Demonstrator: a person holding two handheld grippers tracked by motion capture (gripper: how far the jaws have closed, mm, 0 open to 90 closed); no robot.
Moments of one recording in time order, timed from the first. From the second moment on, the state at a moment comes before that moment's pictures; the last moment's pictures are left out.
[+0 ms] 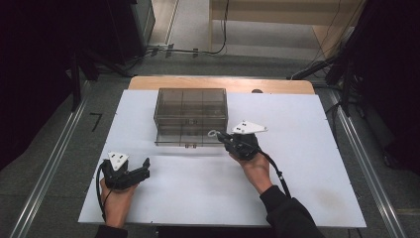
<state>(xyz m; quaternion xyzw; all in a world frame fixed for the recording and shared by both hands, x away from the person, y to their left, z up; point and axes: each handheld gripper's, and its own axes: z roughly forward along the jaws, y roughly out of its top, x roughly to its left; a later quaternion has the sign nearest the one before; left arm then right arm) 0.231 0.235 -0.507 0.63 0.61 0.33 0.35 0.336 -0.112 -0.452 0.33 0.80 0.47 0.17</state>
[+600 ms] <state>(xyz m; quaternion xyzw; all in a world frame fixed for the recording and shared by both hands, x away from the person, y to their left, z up) 0.230 0.236 -0.505 0.63 0.61 0.33 0.35 0.346 -0.104 -0.455 0.34 0.81 0.46 0.17</state>
